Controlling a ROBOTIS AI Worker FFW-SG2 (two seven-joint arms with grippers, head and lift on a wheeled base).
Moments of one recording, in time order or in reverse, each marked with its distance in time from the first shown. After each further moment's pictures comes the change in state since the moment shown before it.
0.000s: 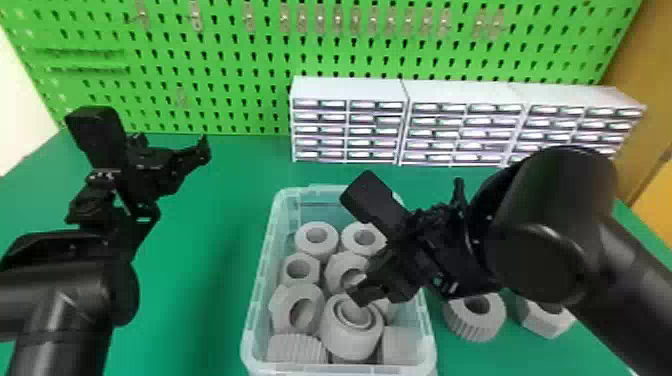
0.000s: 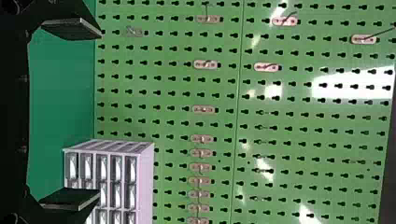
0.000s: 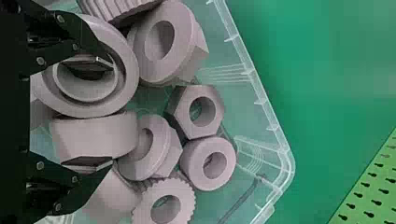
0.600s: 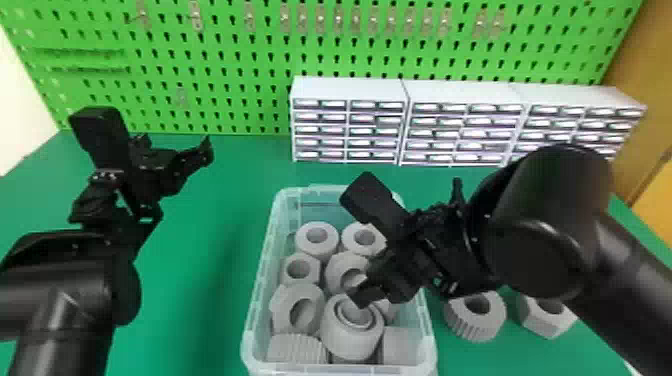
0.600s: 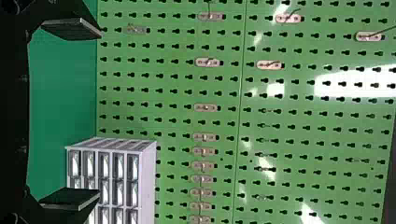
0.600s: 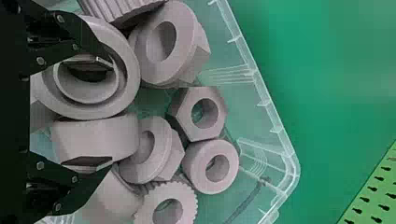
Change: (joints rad) left arm -0.001 0.001 -0.006 0.003 0.004 0.007 0.000; right arm -0.013 -0.002 0.009 0.020 -0.021 -0.001 0.000
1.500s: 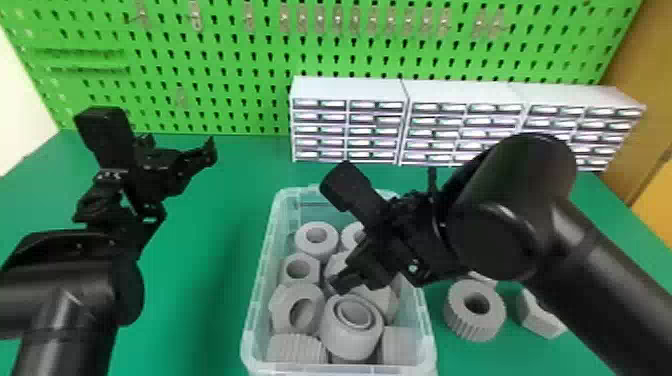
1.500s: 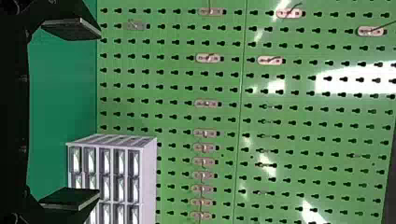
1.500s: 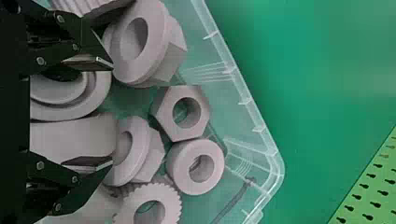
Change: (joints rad) left arm -0.001 0.000 -0.011 0.002 -0.003 0.000 0.000; right arm -0.046 0.098 0.018 0.088 0.049 0.004 0.001
